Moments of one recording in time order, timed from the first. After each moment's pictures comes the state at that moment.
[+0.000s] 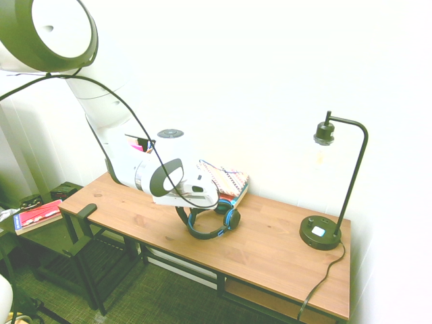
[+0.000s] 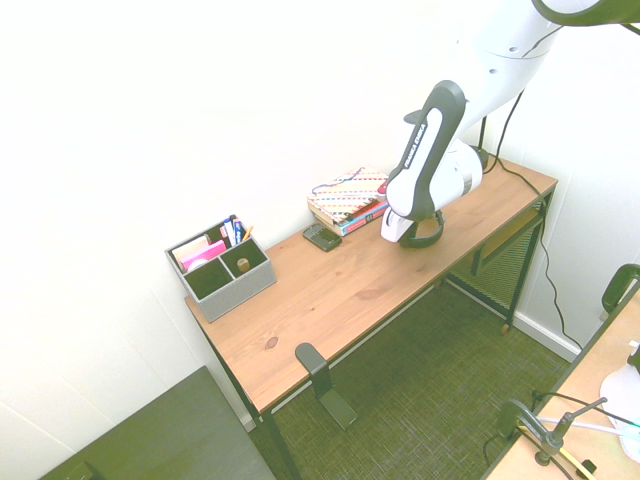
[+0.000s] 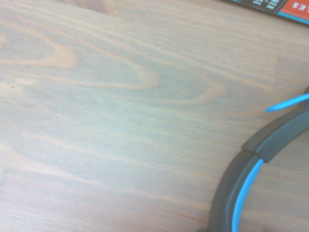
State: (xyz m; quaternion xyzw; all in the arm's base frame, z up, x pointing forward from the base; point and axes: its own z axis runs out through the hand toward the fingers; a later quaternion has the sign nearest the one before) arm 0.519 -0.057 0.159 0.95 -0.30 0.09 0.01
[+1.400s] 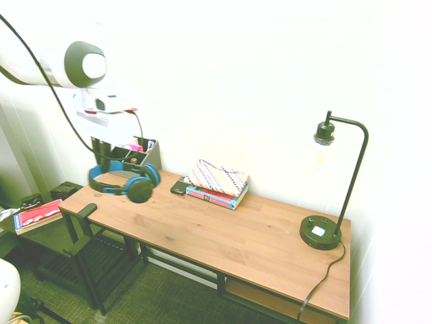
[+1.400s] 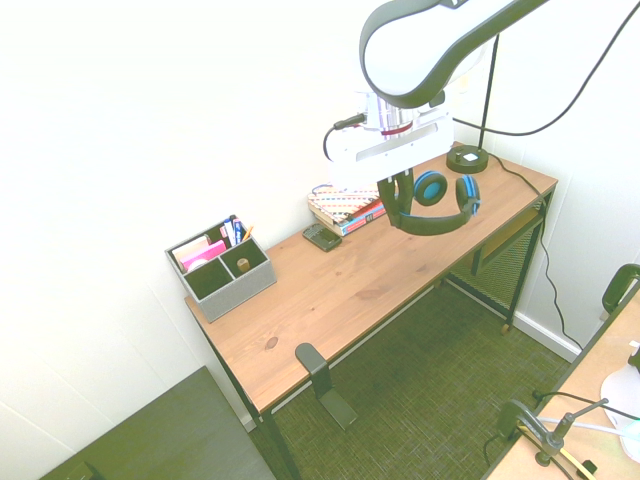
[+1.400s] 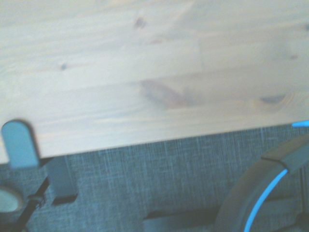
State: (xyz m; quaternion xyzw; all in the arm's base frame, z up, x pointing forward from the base) arm 0.404 0.131 0.407 0.87 -0.49 -0.06 0.02
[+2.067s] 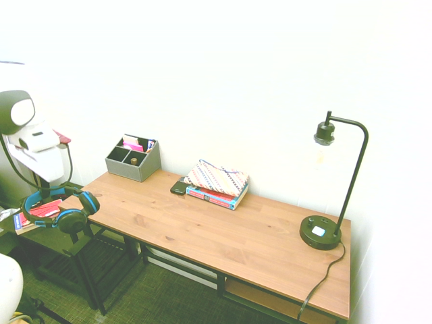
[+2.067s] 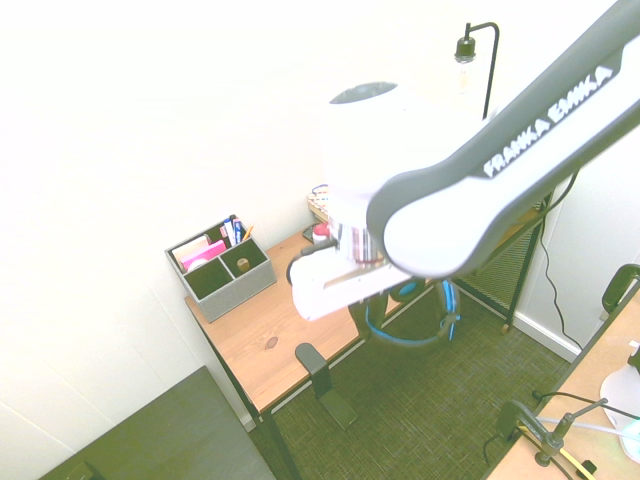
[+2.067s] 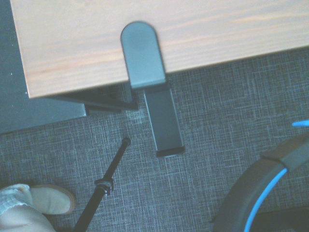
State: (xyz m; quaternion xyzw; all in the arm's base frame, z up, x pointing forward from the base) arm 0.314 0.276 0.284 0.87 -0.49 -0.01 -0.03
